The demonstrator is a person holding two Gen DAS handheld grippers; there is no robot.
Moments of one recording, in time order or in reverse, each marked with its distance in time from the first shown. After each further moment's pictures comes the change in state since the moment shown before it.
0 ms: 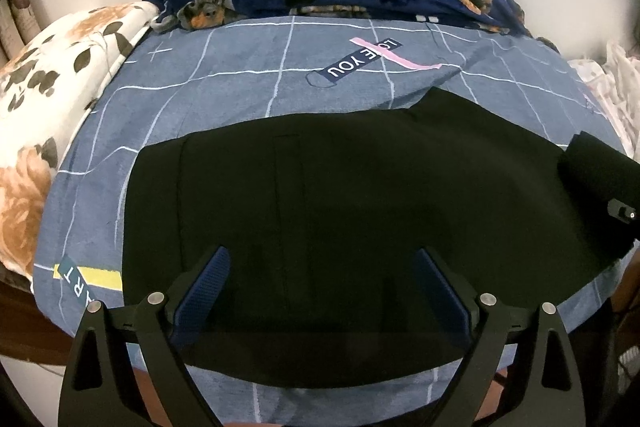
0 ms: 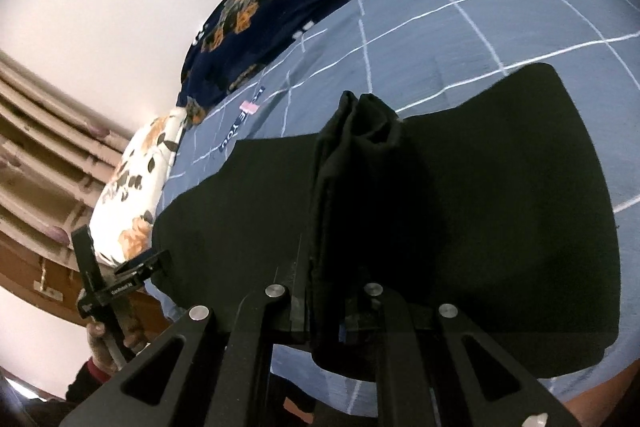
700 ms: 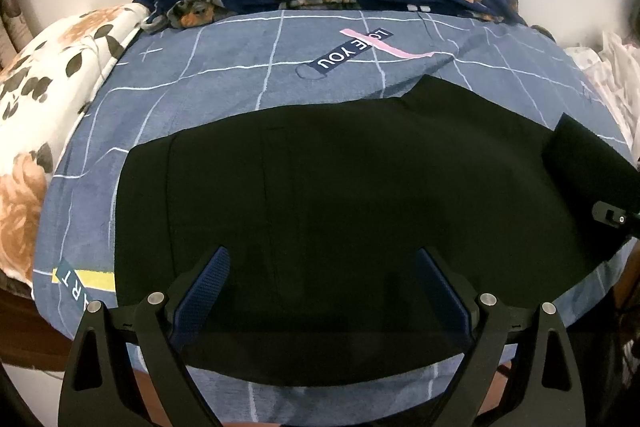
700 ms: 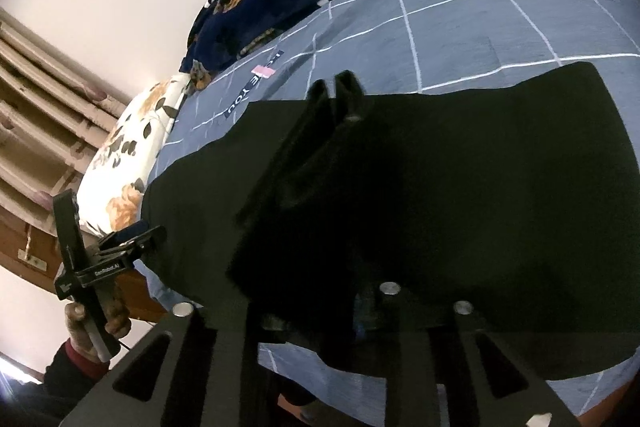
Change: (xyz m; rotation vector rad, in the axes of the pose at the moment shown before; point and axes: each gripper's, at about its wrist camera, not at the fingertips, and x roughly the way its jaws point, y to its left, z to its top) left arm 0.004 -0.007 -0.003 0.029 0.021 -0.004; right arm 0.032 0.031 -0.013 -0.084 0.069 -0.020
